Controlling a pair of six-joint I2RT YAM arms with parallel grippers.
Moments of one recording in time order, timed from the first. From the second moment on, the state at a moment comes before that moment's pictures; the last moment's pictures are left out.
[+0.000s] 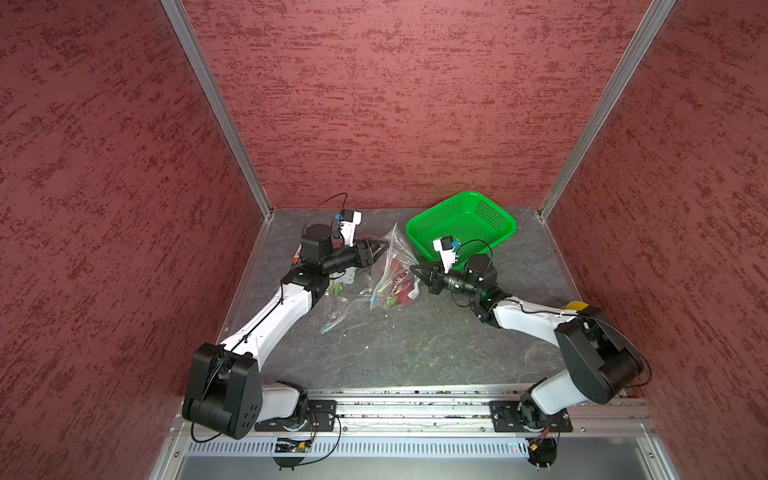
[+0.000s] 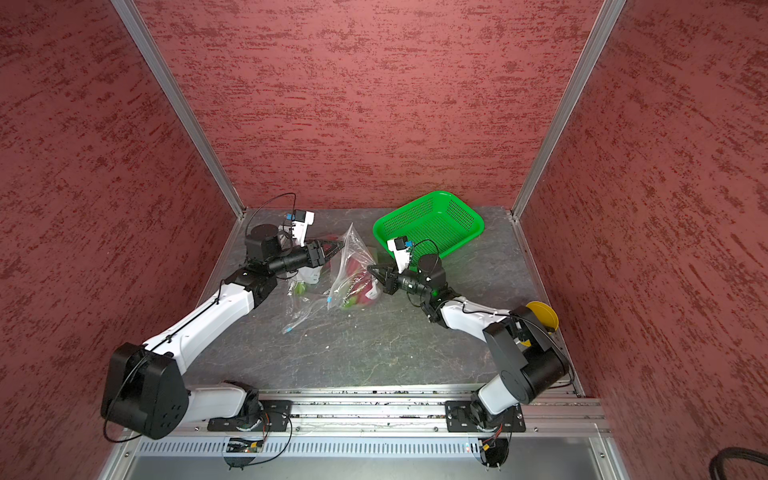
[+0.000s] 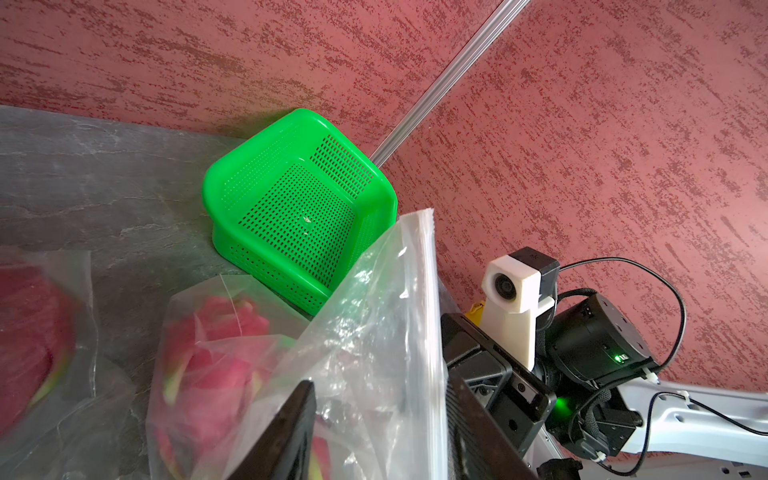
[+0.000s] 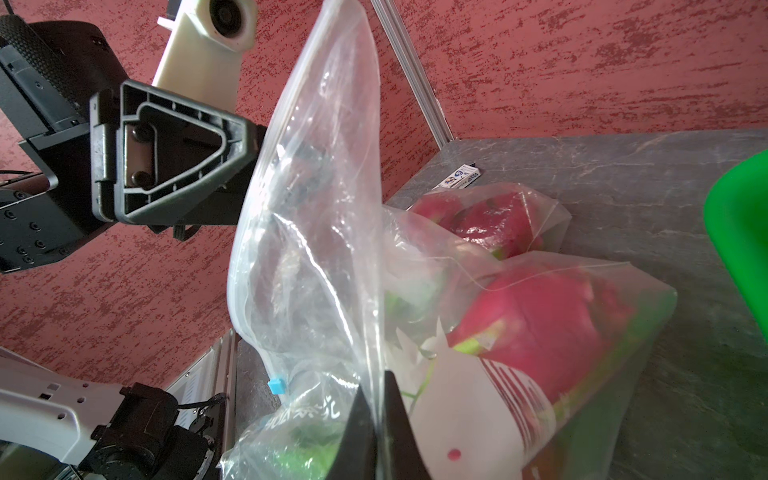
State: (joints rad) left arm -0.28 1.32 0.93 0.13 0.67 -0.56; right arm 0.50 1.54 0.71 0.73 -0.62 0.49
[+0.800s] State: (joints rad) left arm -0.33 1.34 0.98 0.02 0.60 -0.47; right arm 0.50 1.54 0.71 0.72 -0.62 0.48
